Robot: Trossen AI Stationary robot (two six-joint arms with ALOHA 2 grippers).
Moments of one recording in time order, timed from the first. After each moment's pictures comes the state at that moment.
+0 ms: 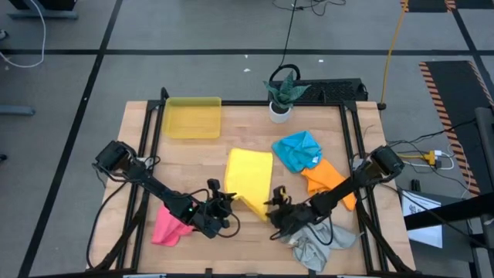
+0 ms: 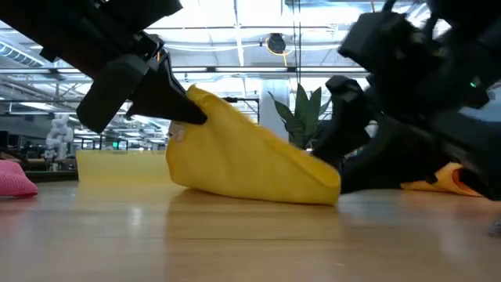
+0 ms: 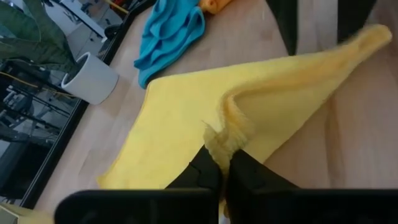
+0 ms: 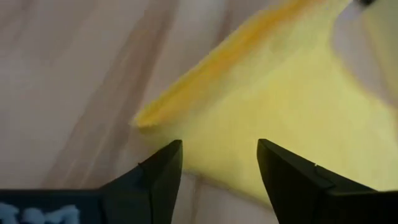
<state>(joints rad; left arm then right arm) -0.57 1.78 0.91 -0.02 -0.92 -0.17 0.56 1.87 0.80 0.20 0.57 -0.08</state>
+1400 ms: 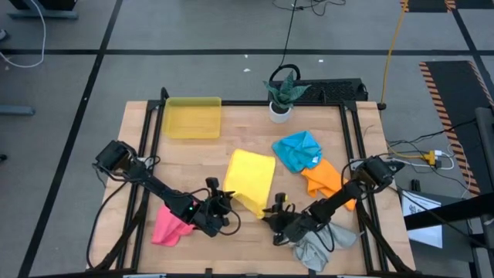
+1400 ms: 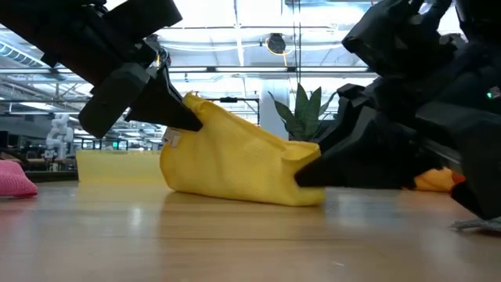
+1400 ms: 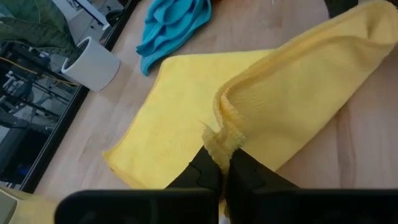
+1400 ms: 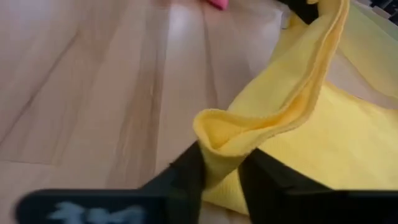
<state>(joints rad) -0.56 1.78 0.91 -0.08 -0.92 -0.24 0.61 2.00 0.80 0.55 0.74 0.08</state>
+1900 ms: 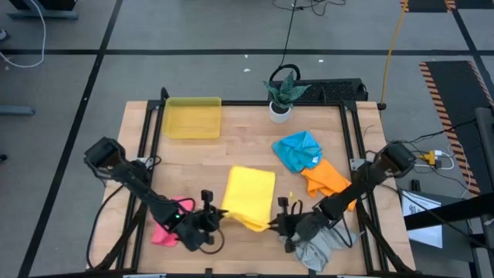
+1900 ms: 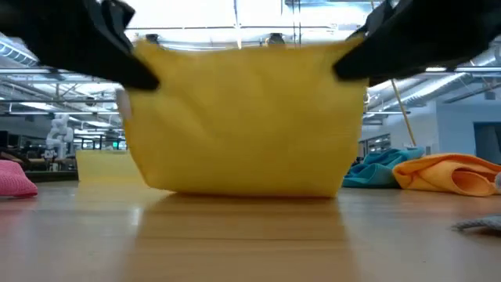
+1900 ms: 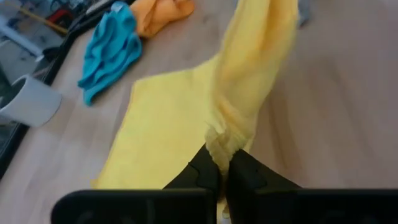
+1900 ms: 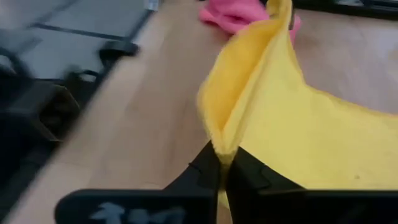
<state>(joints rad) -0.73 1.66 0.91 -0.13 -0.79 -0.22 0.64 1.72 0.80 0.37 0.43 0.22</state>
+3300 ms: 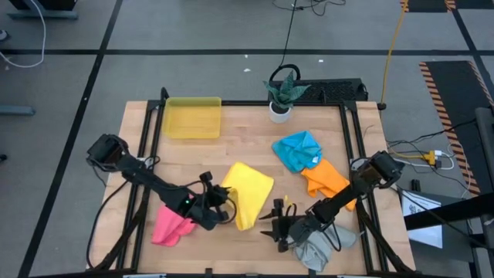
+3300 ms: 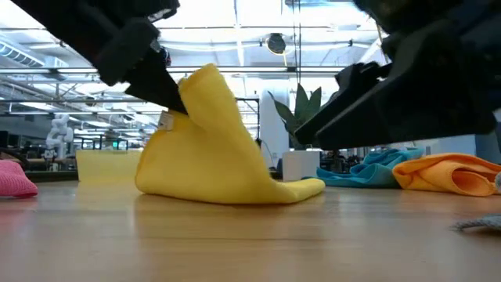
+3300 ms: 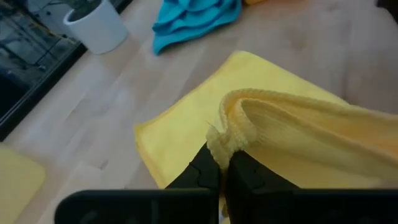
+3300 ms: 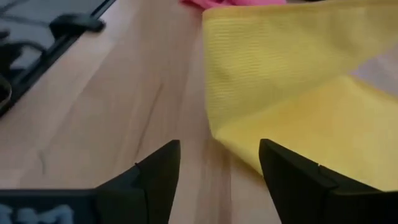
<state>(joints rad) -0.52 1.67 0.91 -0.21 -0.86 -0.53 0.62 1.91 0.80 0.55 0.52 0.20</state>
